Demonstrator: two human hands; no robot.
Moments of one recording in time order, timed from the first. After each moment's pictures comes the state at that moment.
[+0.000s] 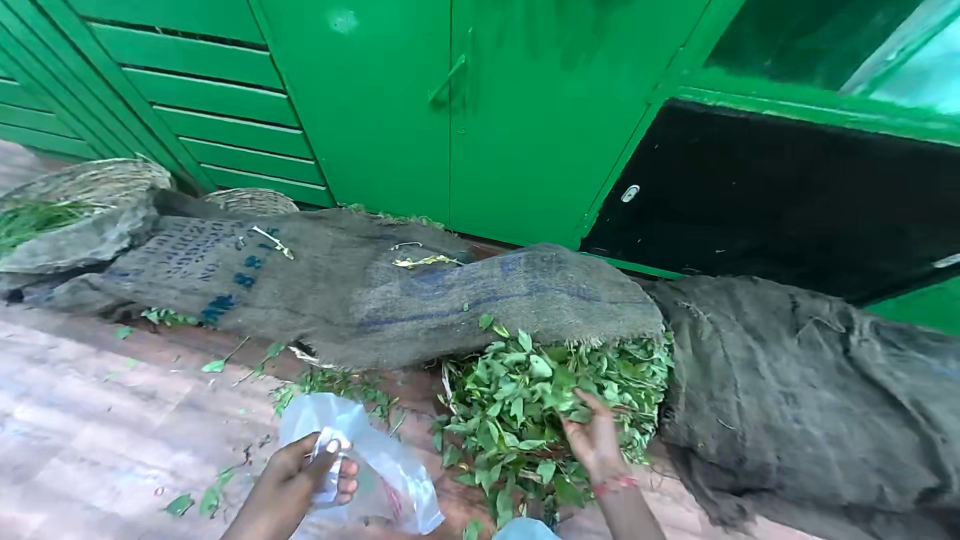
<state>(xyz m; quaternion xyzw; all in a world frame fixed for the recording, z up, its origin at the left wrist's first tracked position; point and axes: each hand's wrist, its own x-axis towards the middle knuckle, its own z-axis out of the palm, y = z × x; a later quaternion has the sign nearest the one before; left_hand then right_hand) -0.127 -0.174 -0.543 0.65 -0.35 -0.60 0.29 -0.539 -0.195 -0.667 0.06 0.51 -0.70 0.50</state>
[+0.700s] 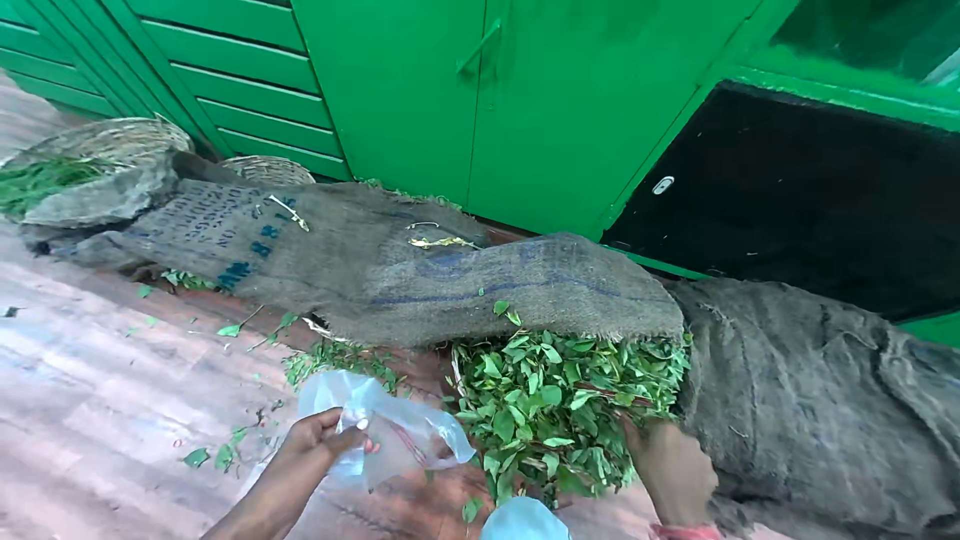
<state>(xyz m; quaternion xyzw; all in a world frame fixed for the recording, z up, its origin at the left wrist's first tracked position) -0.121 -0.172 -0.562 0.62 -0.35 -0.62 0.33 -0.578 -0.141 -0.601 -0.42 0.90 0.02 0.08</state>
